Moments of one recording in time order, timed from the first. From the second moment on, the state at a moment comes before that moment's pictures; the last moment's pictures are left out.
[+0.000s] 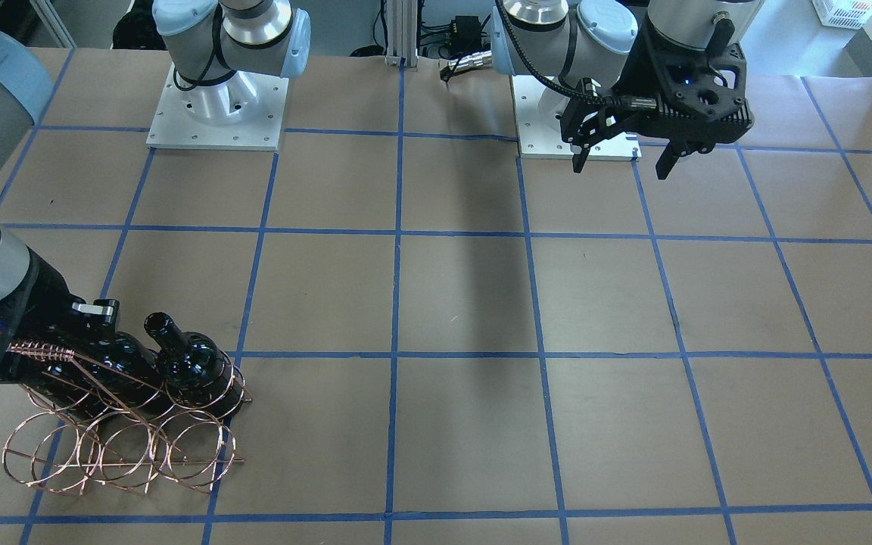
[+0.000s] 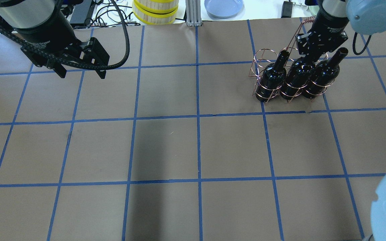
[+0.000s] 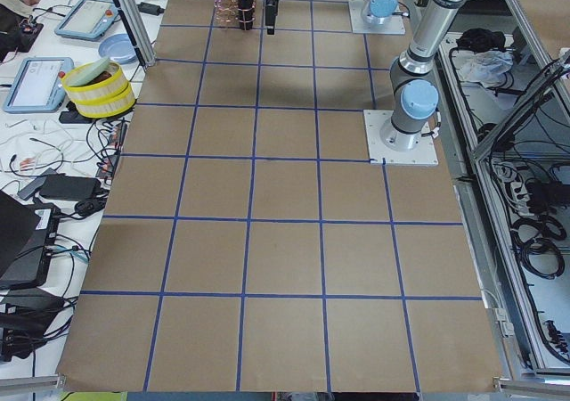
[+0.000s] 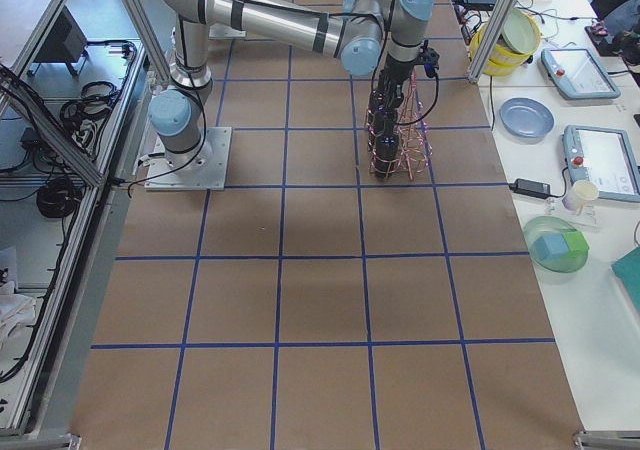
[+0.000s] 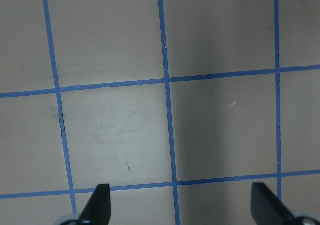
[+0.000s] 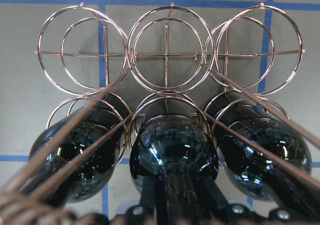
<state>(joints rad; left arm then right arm) -1.58 -1.54 -1.49 -1.65 1.58 0.07 1.40 -1.26 1.45 -1.75 -1.58 -0.20</state>
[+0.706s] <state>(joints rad) -1.58 -1.54 -1.49 -1.65 1.58 0.07 1.43 -1.41 1.44 -1.65 -1.60 -0.20</state>
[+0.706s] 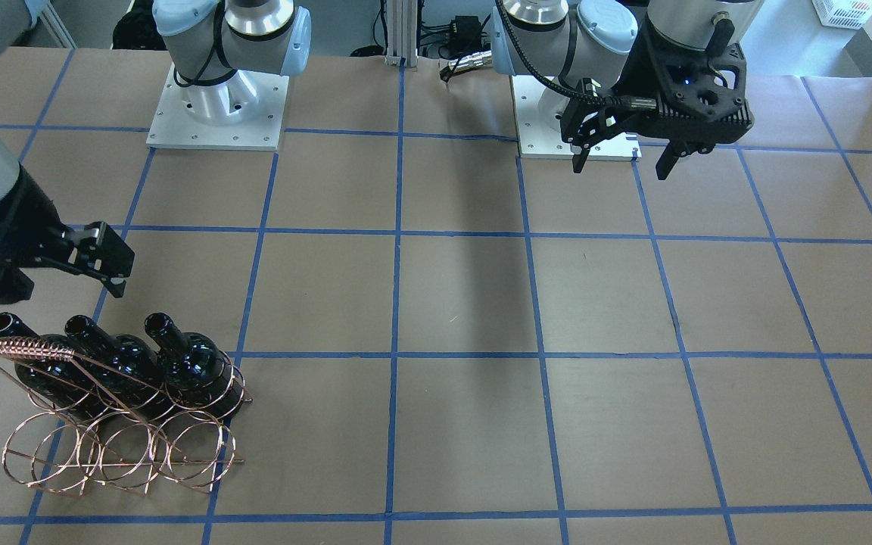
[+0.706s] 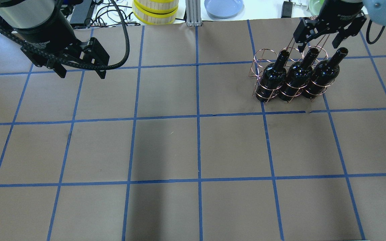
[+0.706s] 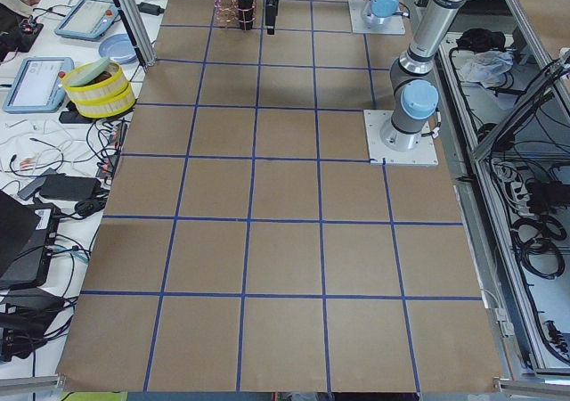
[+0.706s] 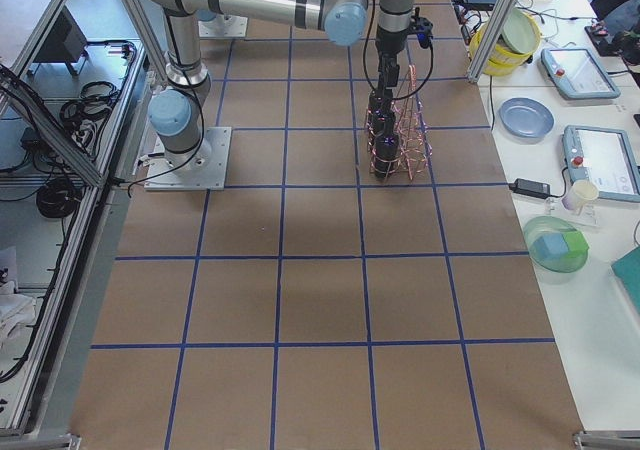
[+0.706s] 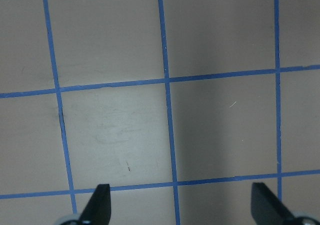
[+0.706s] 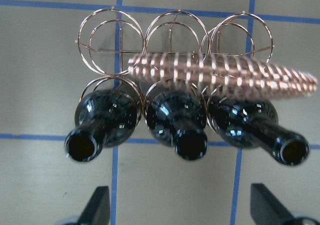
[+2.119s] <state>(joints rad) -1.58 -1.54 -1.49 -1.65 1.58 0.07 1.56 -1.62 1.54 -1.58 -1.60 -0.07</state>
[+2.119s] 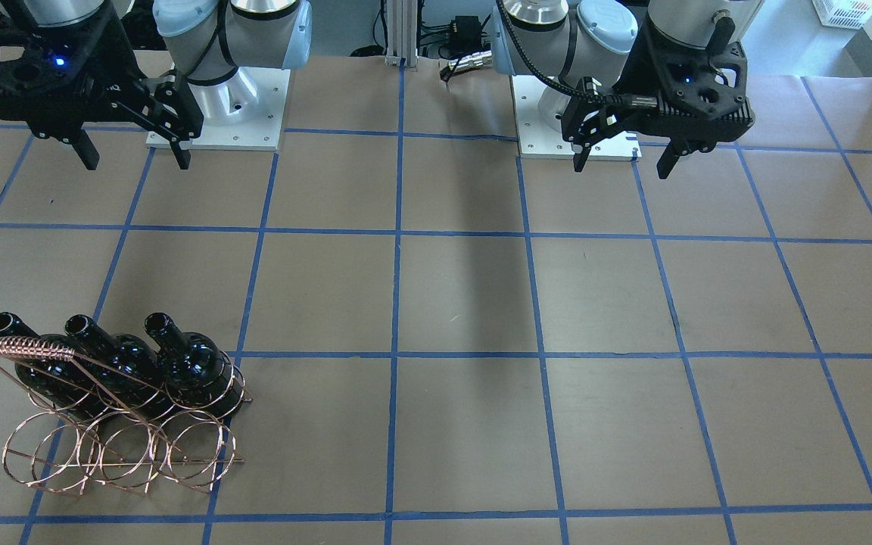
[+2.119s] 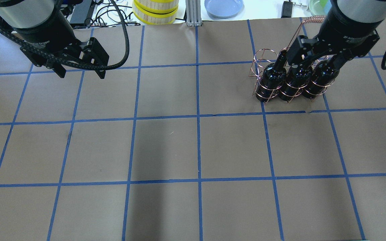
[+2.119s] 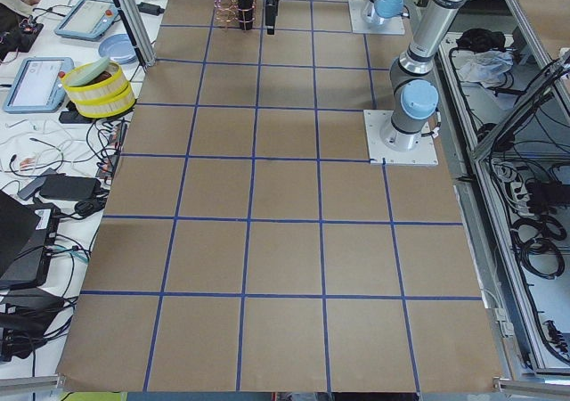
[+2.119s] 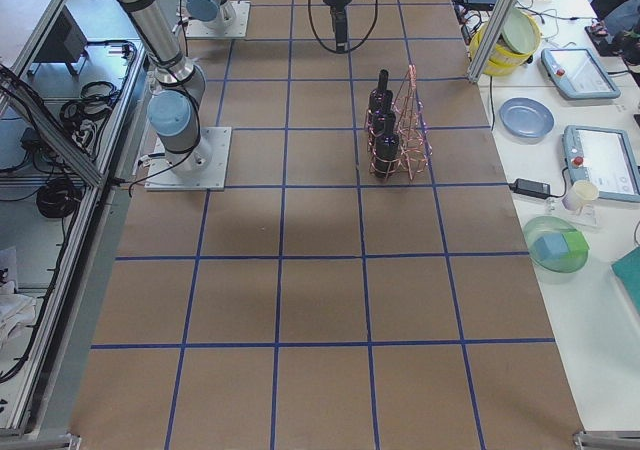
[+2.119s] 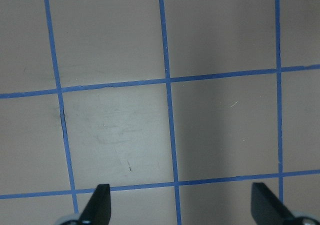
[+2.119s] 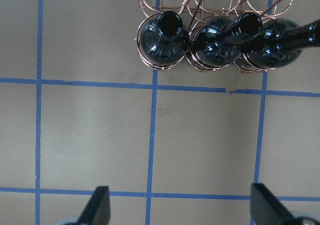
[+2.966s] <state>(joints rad) -1.58 -1.54 -1.49 -1.65 1.58 0.07 1.61 -1.56 1.50 -1.60 -1.58 -0.11</state>
